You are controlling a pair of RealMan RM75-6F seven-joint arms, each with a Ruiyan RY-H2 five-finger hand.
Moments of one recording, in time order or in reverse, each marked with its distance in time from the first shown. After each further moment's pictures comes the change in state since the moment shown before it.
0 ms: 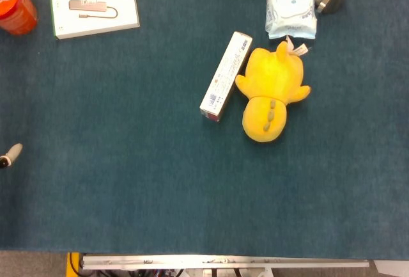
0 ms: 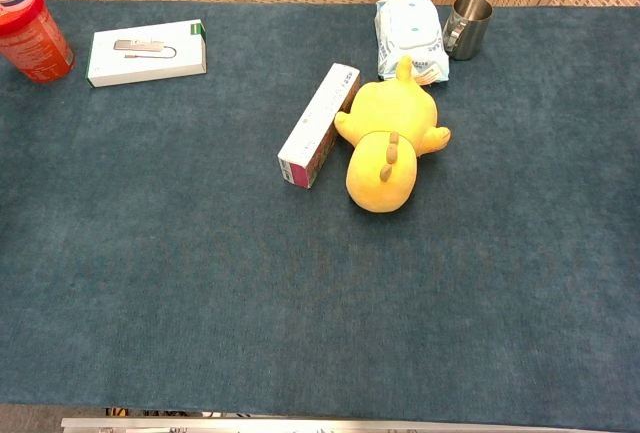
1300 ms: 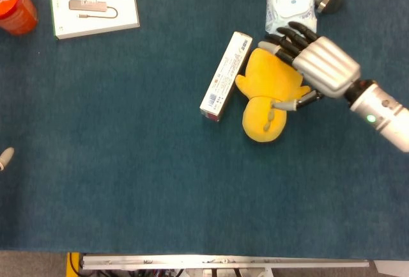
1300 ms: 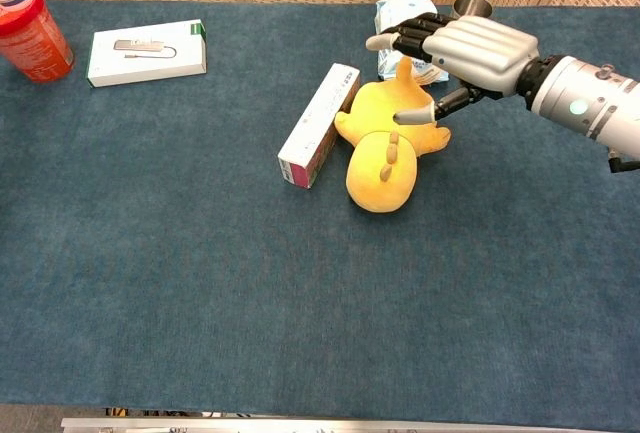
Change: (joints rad) left arm 0.037 0.004 0.001 -0.019 -0.013 0.036 0.013; right arm 0.518 -0.411 0.059 0.385 -0.073 -0.405 0.090
